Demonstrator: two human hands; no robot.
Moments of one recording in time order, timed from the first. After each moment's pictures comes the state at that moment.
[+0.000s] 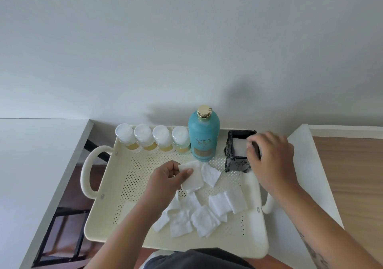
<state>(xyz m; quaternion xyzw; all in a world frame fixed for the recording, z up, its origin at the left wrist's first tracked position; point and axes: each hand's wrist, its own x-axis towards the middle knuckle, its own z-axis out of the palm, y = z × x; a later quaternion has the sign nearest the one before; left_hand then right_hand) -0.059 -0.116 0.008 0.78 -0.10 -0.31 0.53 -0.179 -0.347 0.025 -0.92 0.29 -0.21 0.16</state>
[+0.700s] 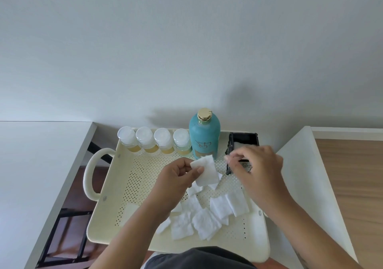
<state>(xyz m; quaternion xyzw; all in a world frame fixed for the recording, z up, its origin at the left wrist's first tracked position) -0.066 -0.133 0.029 0.73 -0.13 -0.36 0.56 -0.180 -0.314 0.042 -0.91 0.25 -0.19 0.26</state>
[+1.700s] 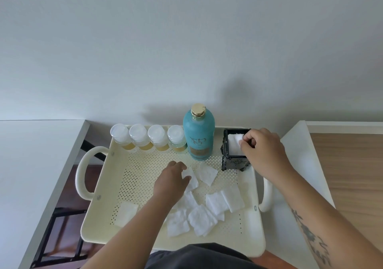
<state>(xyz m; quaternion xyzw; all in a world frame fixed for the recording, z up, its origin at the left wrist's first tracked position) -0.049 -0.142 -0.056 0.93 -0.22 -0.22 0.19 -0.163 -0.357 0.041 -0.89 0.35 -0.07 0.28</state>
